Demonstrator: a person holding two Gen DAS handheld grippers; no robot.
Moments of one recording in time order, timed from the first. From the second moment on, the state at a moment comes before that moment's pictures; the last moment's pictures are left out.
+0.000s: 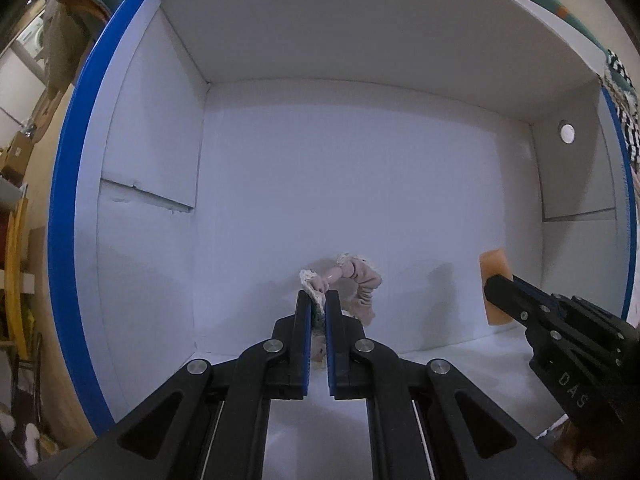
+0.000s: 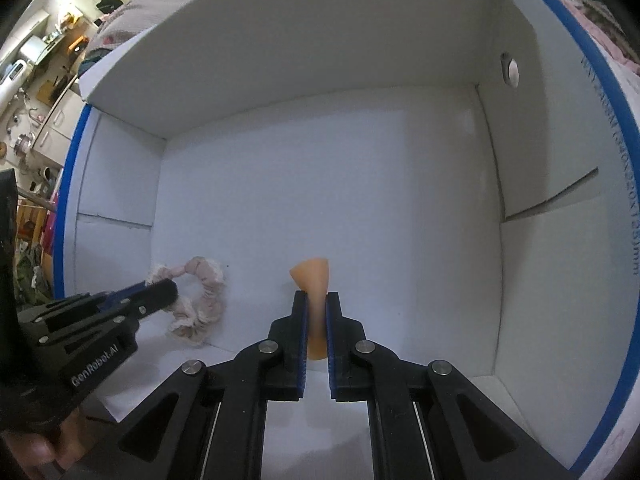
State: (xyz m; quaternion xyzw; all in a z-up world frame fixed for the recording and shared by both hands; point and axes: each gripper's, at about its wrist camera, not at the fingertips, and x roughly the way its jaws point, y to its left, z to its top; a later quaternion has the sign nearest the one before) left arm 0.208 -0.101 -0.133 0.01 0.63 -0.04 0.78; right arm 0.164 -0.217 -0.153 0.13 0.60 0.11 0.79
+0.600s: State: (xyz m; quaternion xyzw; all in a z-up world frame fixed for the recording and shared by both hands) left arm 0.198 -0.106 -0.128 -0.01 0.62 -0.02 0.78; right arm 0.167 -0.225 -0.129 0.15 0.57 0.11 0.80
